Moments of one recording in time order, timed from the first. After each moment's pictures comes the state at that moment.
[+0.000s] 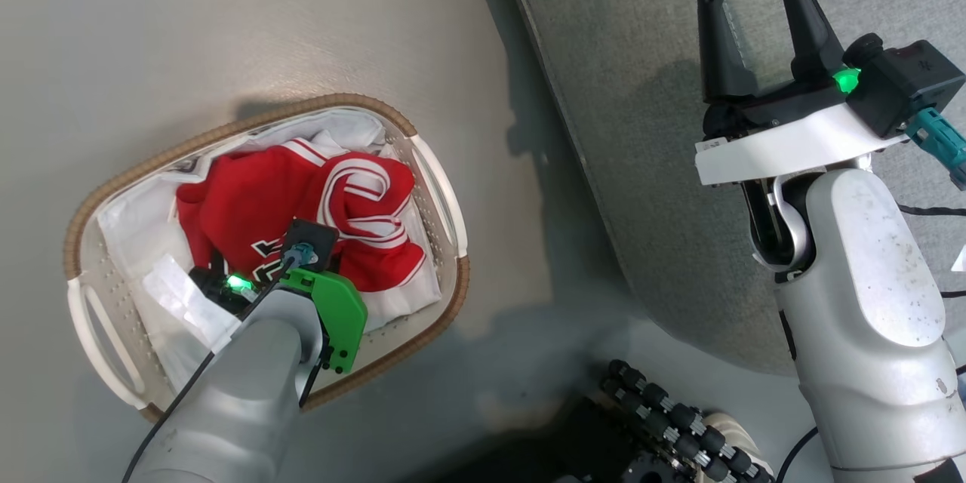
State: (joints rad) left arm -0.79 0.08 -0.79 1.27 -0.48 -0.07 -0.19; right arm -0.64 -0.05 0.10 0.18 0.27 0.13 -0.26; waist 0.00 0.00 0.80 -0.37
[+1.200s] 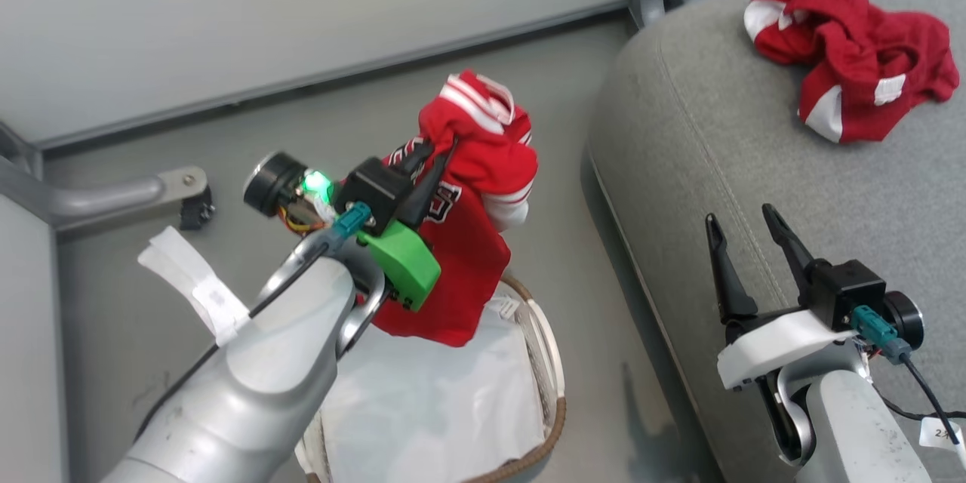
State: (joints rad) left arm -0.73 0.17 -0.76 0.63 -0.35 -0.13 -0.26; right arm -0.24 -0.05 0.01 0.29 0.10 0.13 -0.26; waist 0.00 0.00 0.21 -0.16
